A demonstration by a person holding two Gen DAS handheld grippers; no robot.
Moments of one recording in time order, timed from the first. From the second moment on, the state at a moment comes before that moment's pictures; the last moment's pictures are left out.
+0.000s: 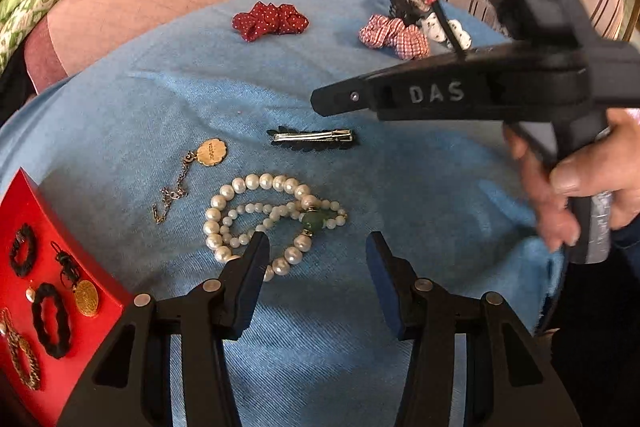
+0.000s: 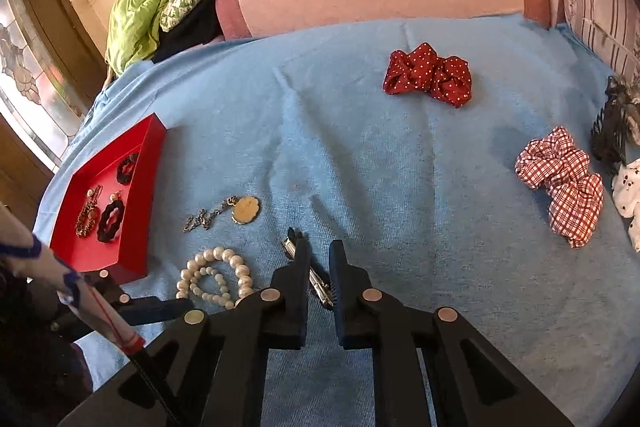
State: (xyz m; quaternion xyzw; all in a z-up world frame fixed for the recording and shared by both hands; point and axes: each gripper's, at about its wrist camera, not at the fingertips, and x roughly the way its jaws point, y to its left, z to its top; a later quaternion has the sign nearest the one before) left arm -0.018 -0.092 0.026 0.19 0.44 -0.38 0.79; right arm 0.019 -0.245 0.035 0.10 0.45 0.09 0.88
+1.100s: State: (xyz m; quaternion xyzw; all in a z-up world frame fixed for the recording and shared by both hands) left arm 0.016 -0.027 0.093 0.02 0.36 -0.37 0.86; right arm 0.019 -0.197 0.023 -0.06 0.48 0.12 0.87
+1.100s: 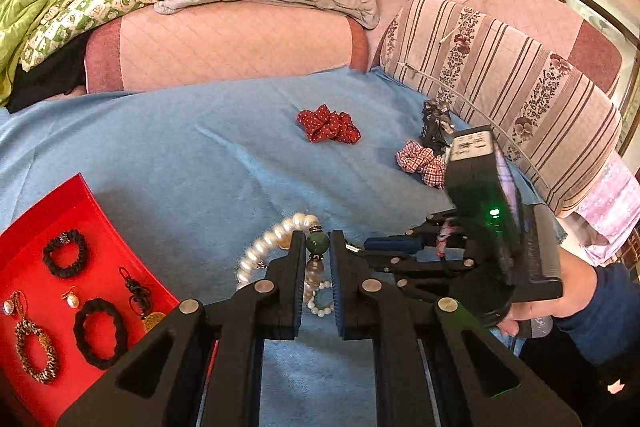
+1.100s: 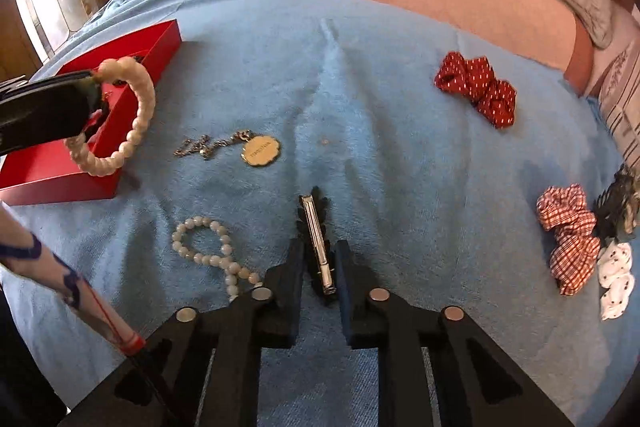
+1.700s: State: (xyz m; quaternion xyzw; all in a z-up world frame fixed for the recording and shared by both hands) left arm 0.021 -0.010 0.105 0.00 0.34 -0.35 0.87; right arm 0.014 -0.205 0.076 0.06 0.39 0.15 0.91
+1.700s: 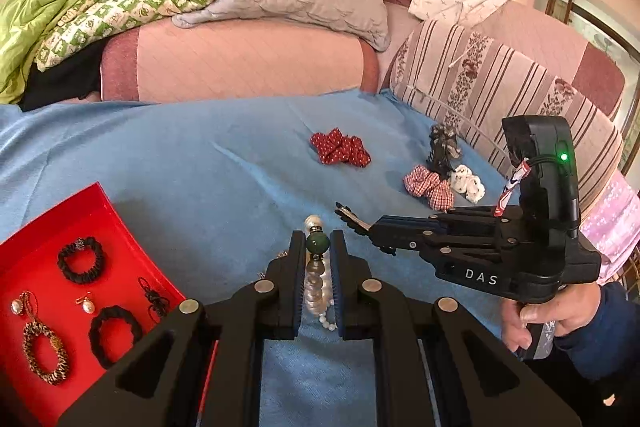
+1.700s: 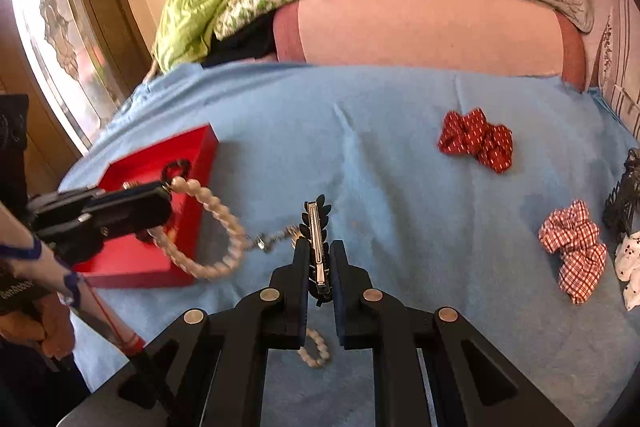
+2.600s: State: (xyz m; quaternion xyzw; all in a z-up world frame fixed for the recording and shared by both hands) left arm 0.020 0.134 0.102 -0.04 0.34 -0.24 0.91; right arm 0.028 -0.060 0.076 0.04 0.38 0.27 0.88
